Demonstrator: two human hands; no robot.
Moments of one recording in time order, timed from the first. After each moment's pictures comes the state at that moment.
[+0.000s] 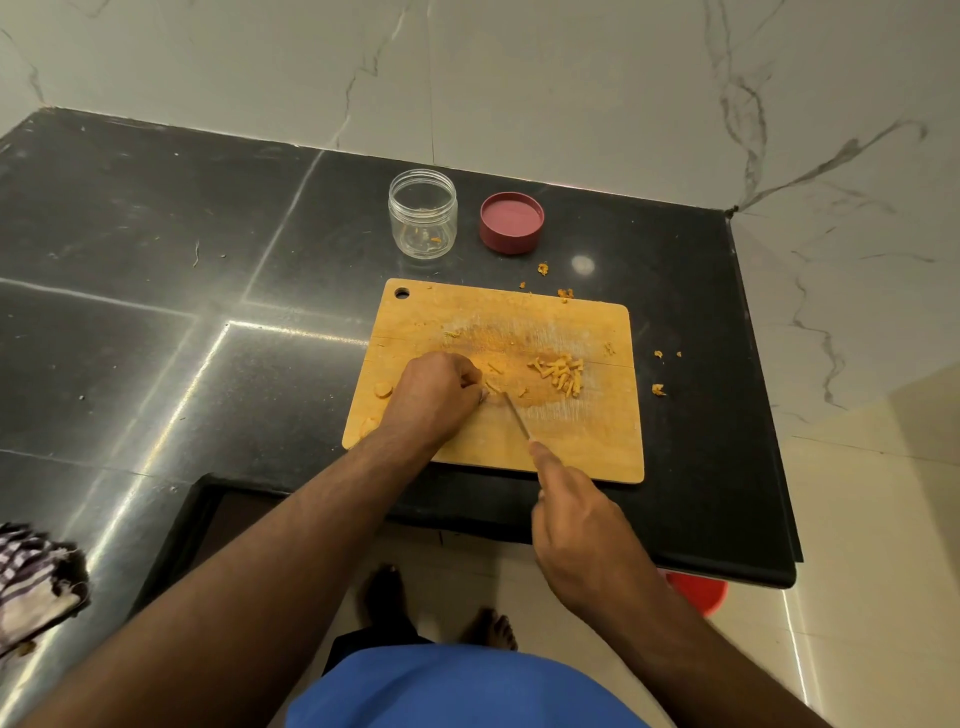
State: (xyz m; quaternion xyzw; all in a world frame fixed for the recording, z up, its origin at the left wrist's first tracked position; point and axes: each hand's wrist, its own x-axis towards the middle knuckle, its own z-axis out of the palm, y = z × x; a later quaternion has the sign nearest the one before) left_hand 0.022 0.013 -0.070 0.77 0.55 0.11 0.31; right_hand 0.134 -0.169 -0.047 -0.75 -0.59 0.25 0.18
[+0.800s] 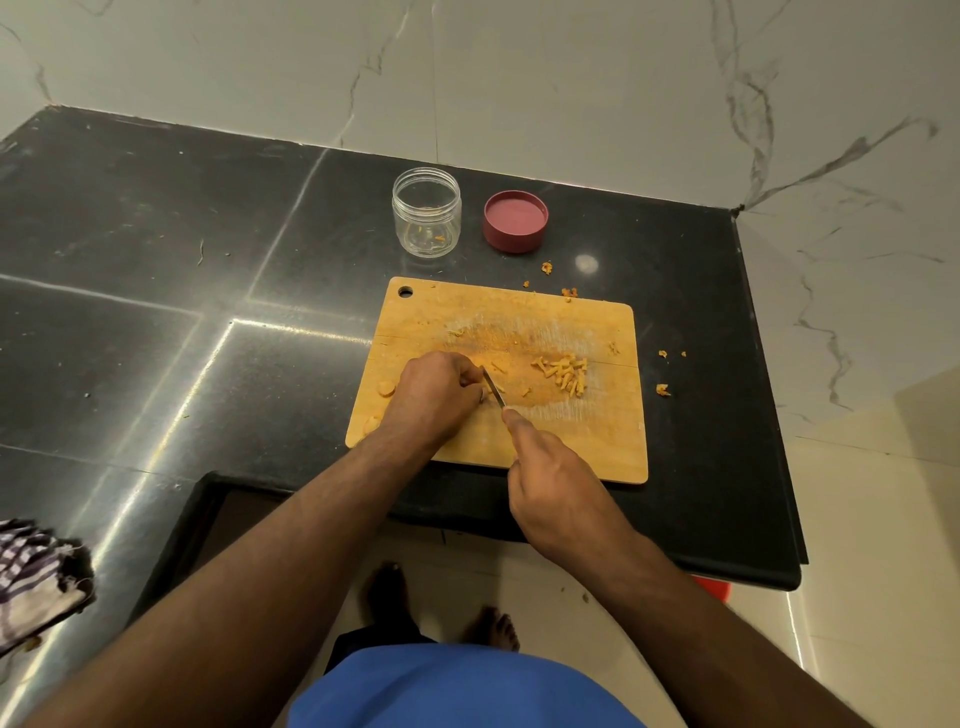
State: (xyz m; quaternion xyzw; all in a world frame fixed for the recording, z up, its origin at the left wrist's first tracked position) left_hand 0.020 0.015 -0.073 0.76 0.56 0.11 0.32; right_hand 0.133 -0.128 -0.053 -0.72 -0.61 0.28 0.17
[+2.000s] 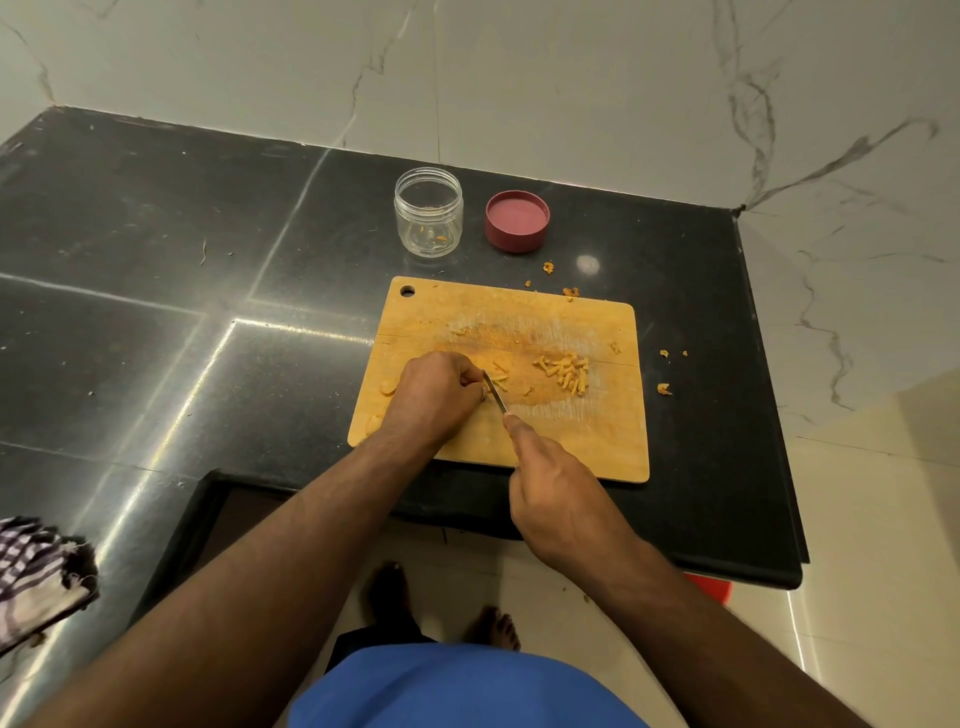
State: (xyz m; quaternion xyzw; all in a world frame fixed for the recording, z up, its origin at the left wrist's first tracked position) left_hand 0.018 0.013 -0.075 0.75 0.56 0.13 0.31; right_hand 0.131 -0.134 -0.053 -0.72 -0.61 0.28 0.17
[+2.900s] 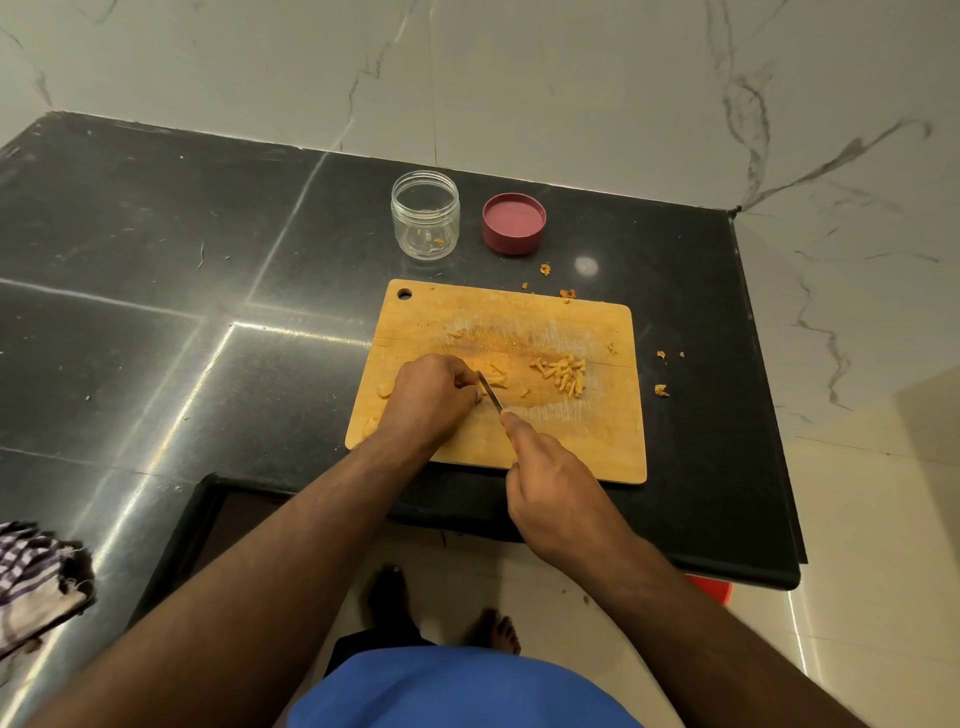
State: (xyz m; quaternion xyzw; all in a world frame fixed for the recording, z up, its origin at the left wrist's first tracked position) left_hand 0.017 0.014 -0.079 0.75 0.57 0.13 0.32; right_hand 0.133 -0.131 -0.055 -0.71 -0.62 0.27 0.19
